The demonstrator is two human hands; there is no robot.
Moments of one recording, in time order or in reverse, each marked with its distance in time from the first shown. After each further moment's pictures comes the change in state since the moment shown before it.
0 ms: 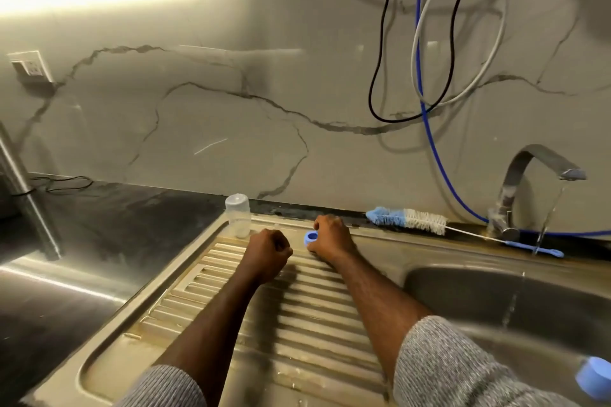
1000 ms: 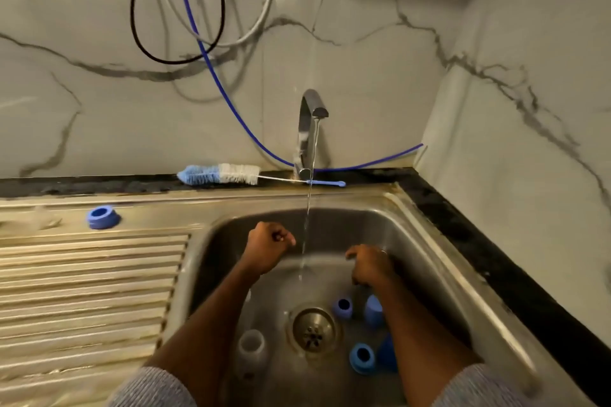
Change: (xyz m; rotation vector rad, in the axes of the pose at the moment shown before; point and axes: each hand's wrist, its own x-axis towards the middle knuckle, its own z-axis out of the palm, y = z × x) left_hand -0.067 0.225 0.246 -0.366 -0.402 0.240; right_hand -0.207 0.359 -0.156 -0.329 -0.112 0.639
